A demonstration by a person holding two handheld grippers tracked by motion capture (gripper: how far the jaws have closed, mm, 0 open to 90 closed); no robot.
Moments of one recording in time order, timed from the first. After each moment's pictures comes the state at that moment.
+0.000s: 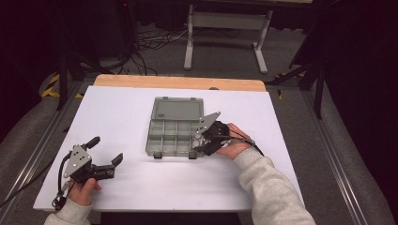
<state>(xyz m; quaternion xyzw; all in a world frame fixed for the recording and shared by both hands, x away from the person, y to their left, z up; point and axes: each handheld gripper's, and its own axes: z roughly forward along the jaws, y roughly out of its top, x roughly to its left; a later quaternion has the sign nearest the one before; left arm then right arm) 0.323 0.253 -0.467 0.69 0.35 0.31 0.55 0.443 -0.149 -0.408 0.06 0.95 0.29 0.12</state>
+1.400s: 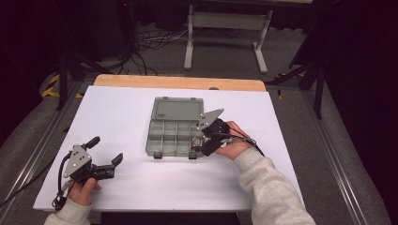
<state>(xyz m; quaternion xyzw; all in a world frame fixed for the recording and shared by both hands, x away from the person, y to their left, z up) 0.323 0.253 -0.467 0.69 0.35 0.31 0.55 0.436 -0.147 -0.390 0.08 0.93 0.33 0.12</state>
